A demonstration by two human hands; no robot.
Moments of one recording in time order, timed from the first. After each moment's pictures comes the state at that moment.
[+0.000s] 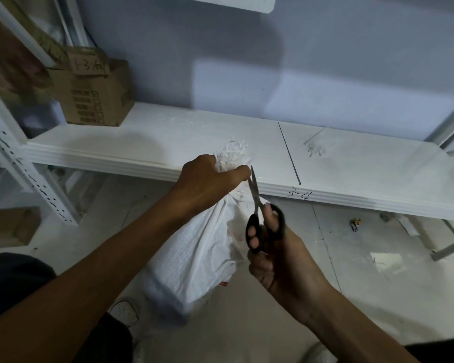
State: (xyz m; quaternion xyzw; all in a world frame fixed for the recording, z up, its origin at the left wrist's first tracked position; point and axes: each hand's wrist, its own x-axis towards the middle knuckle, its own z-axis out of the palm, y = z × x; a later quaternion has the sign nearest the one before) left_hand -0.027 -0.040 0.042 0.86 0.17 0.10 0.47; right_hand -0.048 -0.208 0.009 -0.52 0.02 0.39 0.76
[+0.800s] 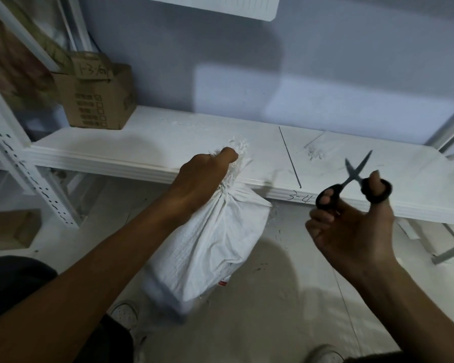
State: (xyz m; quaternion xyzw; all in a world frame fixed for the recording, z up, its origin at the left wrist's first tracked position) left_hand -0.025 -0.029 0.046 0.78 0.21 0.06 0.58; right_hand 0.004 -0.255 0.040 -0.41 0.11 0.22 0.88
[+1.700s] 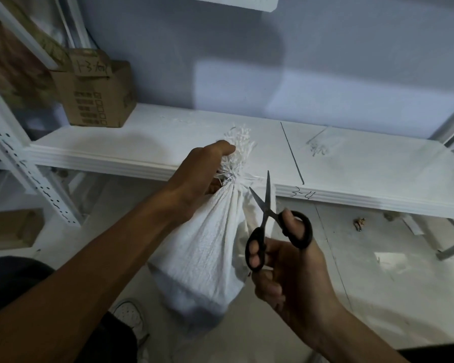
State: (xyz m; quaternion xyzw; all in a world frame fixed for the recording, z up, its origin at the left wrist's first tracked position) left_hand -0.022 -0.030 0.051 0.68 0.19 0.05 0.71; right_hand -0.068 -0.210 0.021 -0.55 0.05 0.40 0.74
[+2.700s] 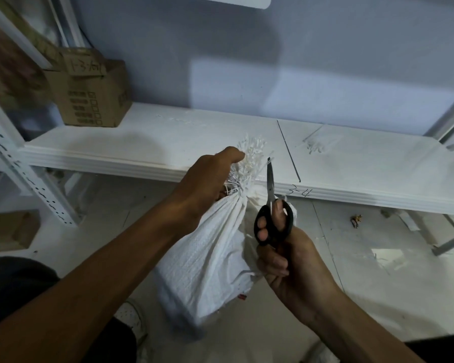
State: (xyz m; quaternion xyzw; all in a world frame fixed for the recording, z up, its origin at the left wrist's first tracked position) left_hand -0.030 -0.045 0.045 0.70 0.18 0.03 0.69; right_hand -0.056 -0.209 0.017 -0.46 0.00 0.33 0.82
